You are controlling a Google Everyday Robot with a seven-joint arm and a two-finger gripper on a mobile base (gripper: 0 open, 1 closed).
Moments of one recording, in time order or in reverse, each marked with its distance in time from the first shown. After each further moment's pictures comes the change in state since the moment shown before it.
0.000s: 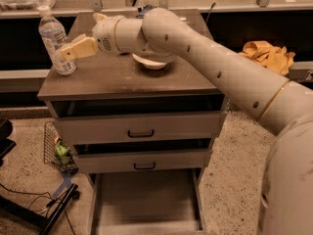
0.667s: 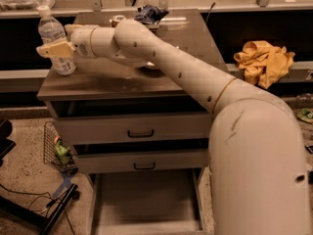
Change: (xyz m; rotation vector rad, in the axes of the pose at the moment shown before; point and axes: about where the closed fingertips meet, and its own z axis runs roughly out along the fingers) arm 0.024 -0.007 0.090 -0.030 -0.041 0.050
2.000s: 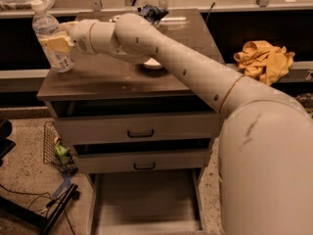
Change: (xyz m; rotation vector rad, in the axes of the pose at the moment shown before) arm -0.021 0.011 -0.009 -0.001 -0.006 -0.027
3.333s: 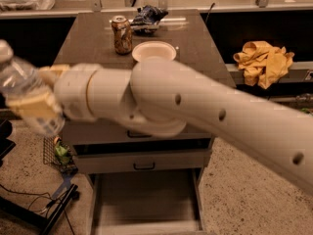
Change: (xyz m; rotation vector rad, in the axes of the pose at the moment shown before) arm -0.035 0.231 -0.135 -0.032 0.043 -0.015
